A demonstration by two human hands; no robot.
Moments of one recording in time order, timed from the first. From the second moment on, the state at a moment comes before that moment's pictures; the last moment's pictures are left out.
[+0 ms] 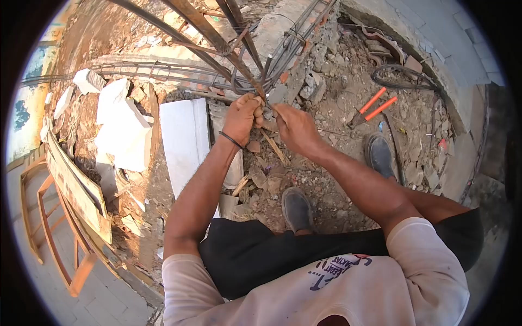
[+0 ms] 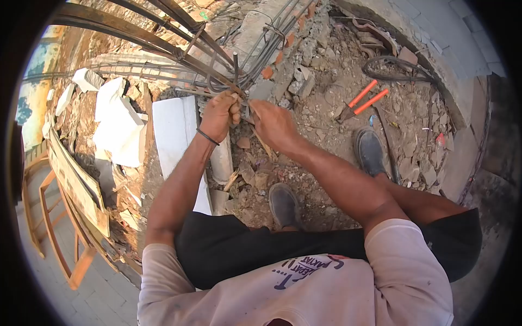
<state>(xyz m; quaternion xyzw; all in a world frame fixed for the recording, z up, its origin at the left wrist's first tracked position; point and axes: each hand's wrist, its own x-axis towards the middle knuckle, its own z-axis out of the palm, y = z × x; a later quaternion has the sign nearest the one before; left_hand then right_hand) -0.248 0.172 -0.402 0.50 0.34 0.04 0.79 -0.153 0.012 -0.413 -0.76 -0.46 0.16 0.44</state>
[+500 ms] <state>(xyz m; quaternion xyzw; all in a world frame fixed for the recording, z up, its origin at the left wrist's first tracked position) -0.253 0.172 -0.406 0.62 0.29 0.04 0.73 -0.153 0.009 -0.402 -0.76 -0.44 0.21 0.43</state>
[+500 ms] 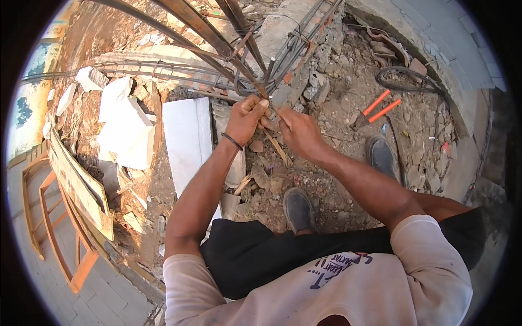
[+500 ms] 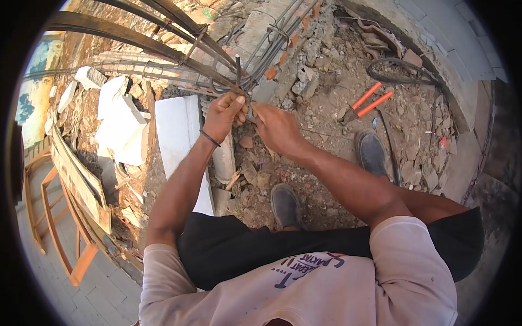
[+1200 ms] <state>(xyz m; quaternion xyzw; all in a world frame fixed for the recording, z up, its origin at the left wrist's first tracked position) -0.237 0.153 -0.401 0.44 0.44 0.08 0.78 -0.103 0.027 -0.392 -0.77 -0.49 0.15 0.38</state>
